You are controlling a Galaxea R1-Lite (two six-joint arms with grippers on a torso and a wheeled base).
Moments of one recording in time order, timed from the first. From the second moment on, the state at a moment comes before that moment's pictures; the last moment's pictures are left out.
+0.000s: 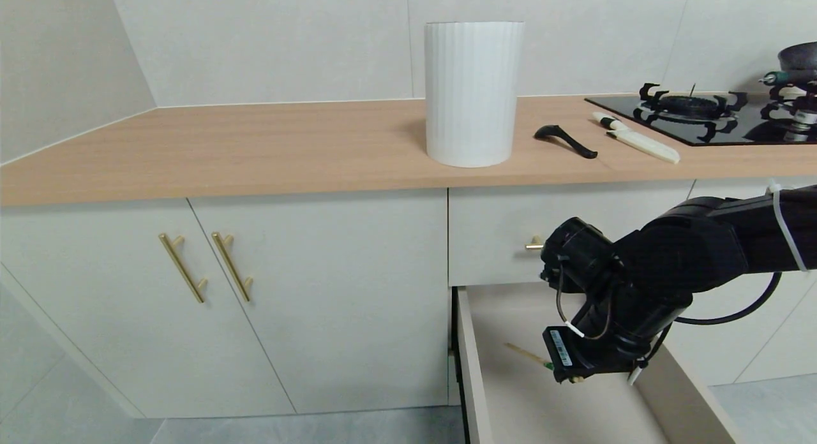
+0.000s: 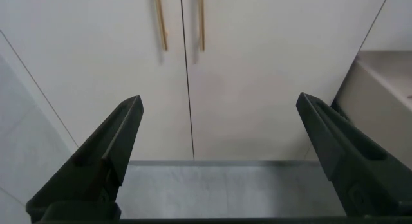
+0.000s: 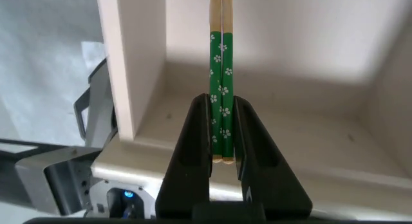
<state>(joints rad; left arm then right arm) 0.00 0.00 0.00 0.00 0.04 -0.01 0.59 1.94 -1.31 0.66 0.00 0.47</state>
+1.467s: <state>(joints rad) 0.00 0.00 0.00 0.00 0.04 -0.01 0.60 2.24 -1.06 0.00 -0.18 0.42</state>
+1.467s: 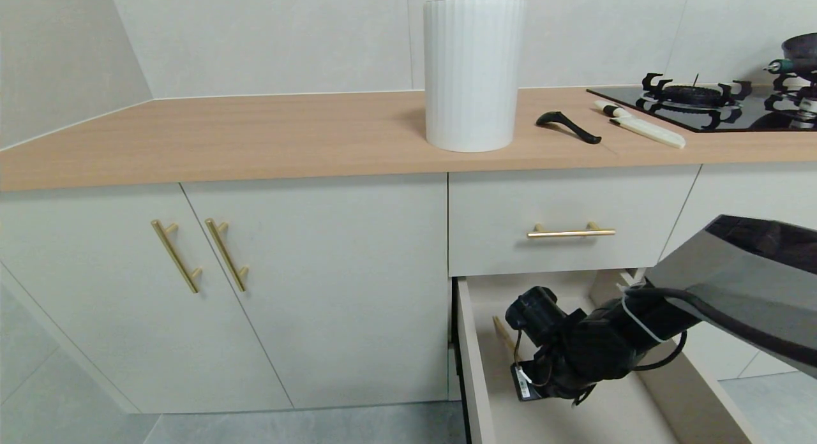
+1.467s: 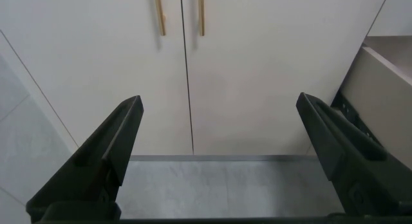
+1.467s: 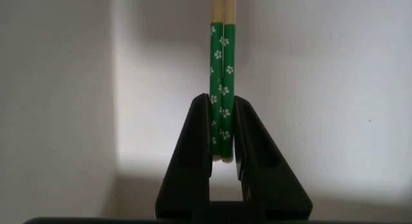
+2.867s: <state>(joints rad) 0.00 0.00 0.00 0.00 0.04 -0.01 0.59 1.77 -1.03 0.27 0.00 0.30</state>
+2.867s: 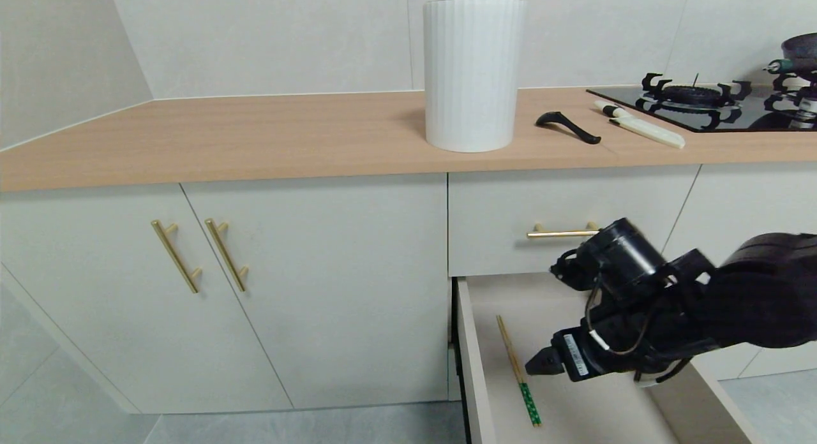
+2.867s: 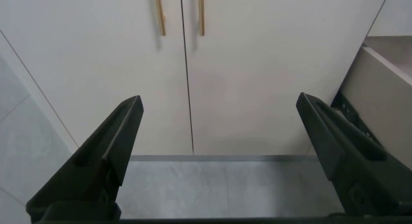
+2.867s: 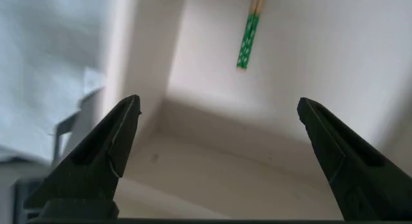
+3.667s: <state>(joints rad) 0.00 0.00 0.00 0.00 0.04 -0.01 0.51 1.54 -0.99 0.29 0.00 0.18</state>
